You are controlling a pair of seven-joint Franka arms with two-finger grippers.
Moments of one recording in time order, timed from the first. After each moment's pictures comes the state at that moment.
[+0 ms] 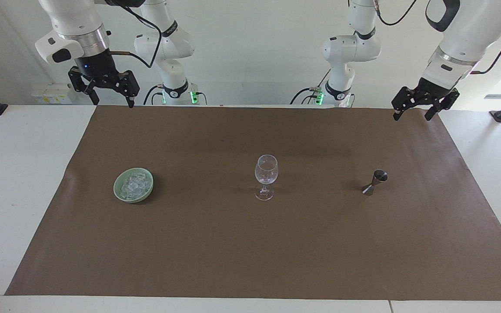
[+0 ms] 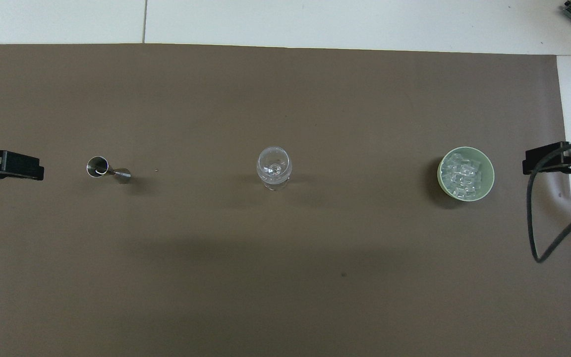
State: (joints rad) left arm -0.03 -0.10 -0.01 -1.69 -0.02 1.61 0.01; right arm 0.08 -0.04 -0.05 -1.52 -0.06 1.49 0.09
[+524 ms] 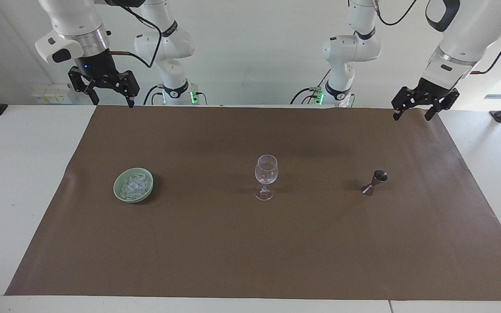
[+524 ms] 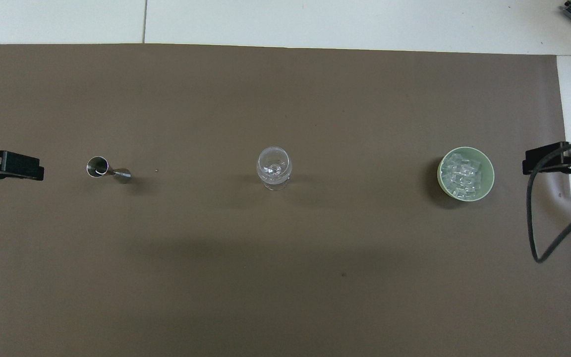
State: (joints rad) left arm -0.03 -0.10 -0.01 -1.69 -0.02 1.61 0.01; right arm 0.08 -0.04 -0.05 -1.52 -0.06 1.49 0.09
